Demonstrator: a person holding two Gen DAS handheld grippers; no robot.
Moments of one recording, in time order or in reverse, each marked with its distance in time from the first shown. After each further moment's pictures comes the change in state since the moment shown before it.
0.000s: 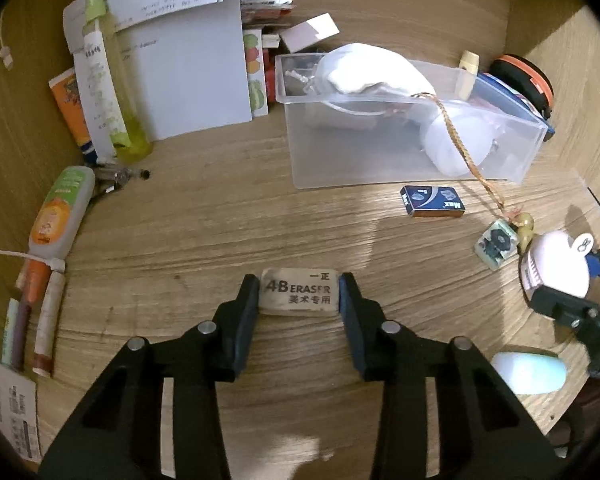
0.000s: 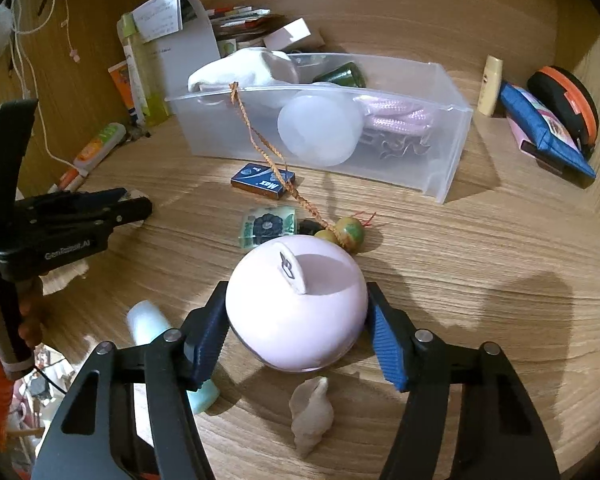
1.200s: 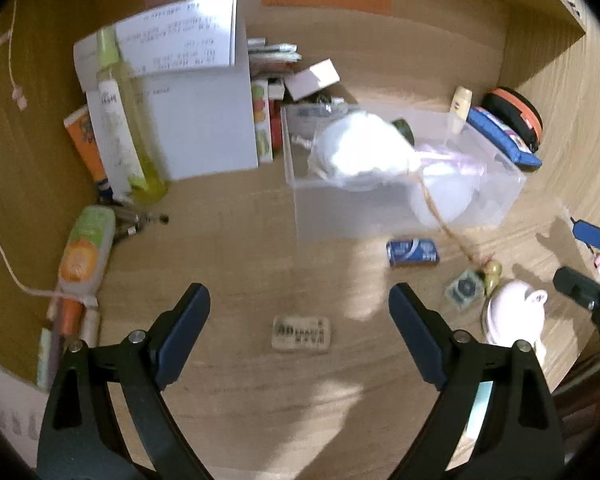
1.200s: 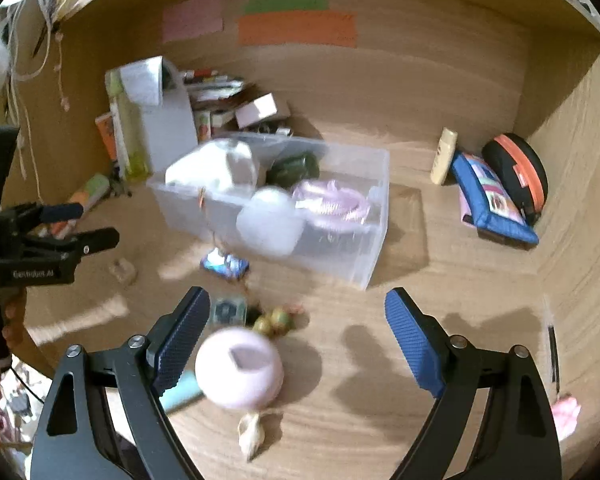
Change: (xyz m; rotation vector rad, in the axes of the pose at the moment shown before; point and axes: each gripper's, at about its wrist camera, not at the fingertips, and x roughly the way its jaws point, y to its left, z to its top) left arm -0.035 0.013 0.032 -0.024 -0.028 -0.033; right arm -0.055 -0.004 0.040 -0.056 -0.120 -0.149
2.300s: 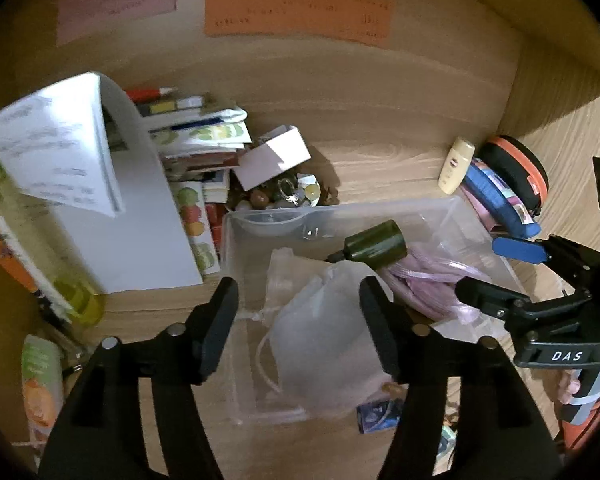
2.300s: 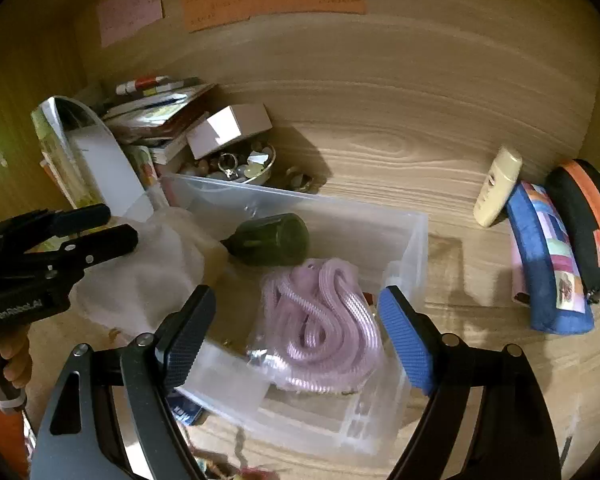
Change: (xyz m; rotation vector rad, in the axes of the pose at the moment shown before) left arm 0.058 -0.019 0.127 0.012 -0.034 -0.104; right arm 0.115 -0.048 0.120 0.063 0.100 0.087
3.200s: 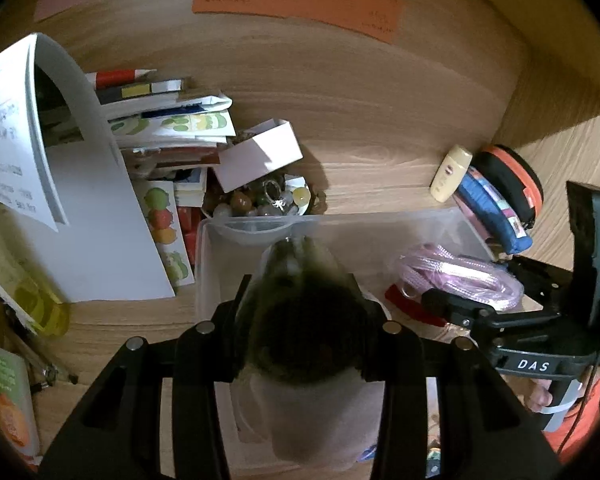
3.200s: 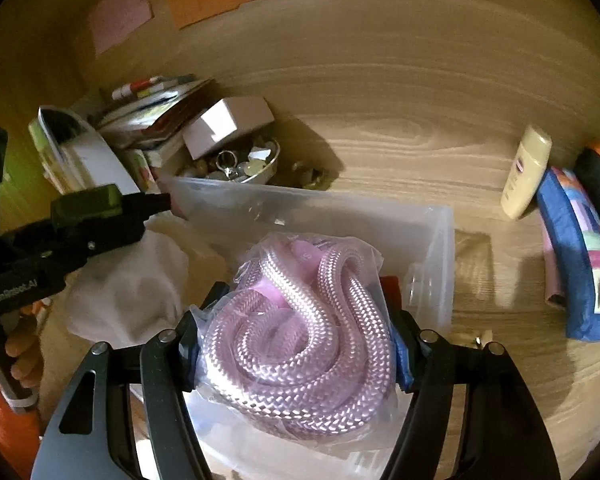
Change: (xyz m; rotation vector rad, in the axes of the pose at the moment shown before) left arm 0.037 0.007 0.008 -0.042 0.017 -0.089; right arm 0.038 -0.009 -0.005 0.024 0.017 0.075
